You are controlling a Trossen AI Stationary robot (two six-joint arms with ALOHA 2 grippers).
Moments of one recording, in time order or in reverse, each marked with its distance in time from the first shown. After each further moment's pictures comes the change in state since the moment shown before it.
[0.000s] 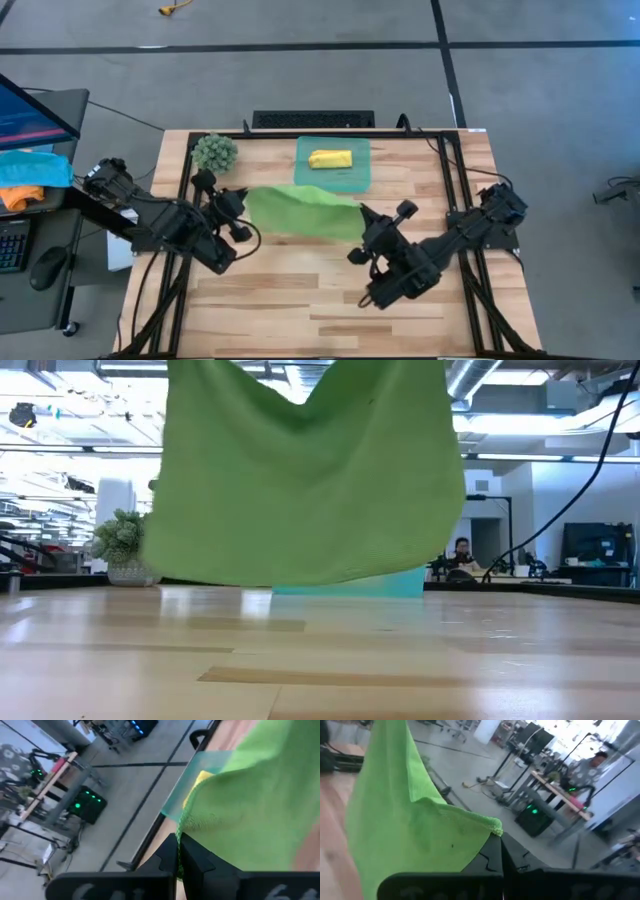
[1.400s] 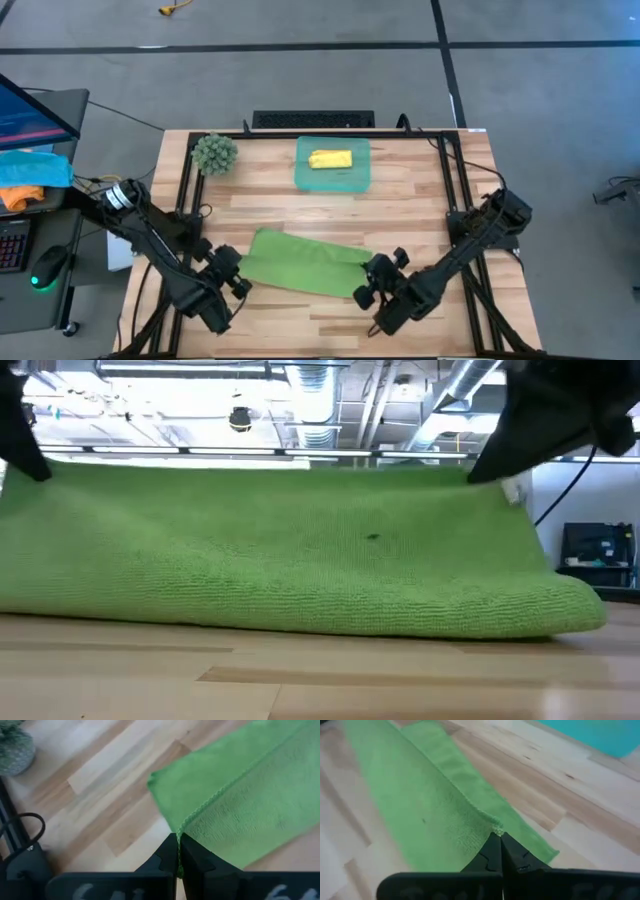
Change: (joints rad) left arm -0.318 0.295 -0.298 0.189 0.499 -0.957; right arm 0.133 0.004 -0.525 0.737 -0.529 0.428
